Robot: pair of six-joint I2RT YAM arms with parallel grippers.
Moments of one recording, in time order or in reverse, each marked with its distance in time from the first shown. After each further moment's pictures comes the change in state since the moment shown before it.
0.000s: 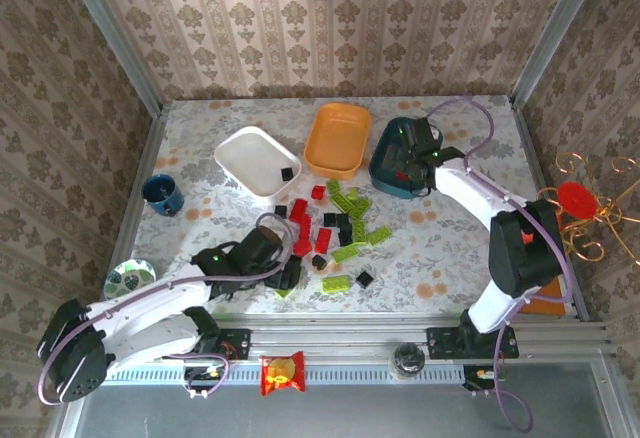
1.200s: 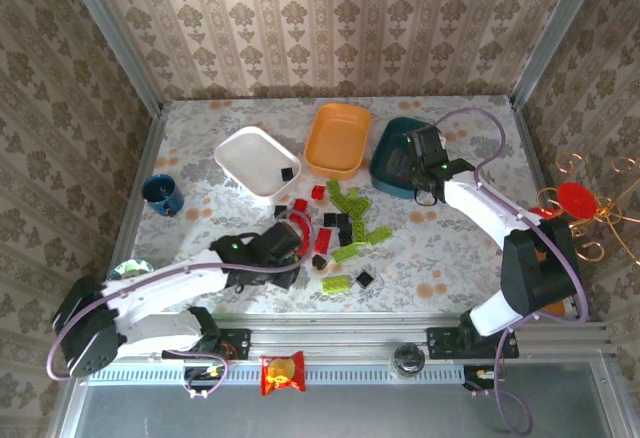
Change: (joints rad) left arm -0.058 0.126 0.200 -0.113 -0.041 0.059; right arm 0.001 -0.124 -0.111 0.050 -0.016 0.026
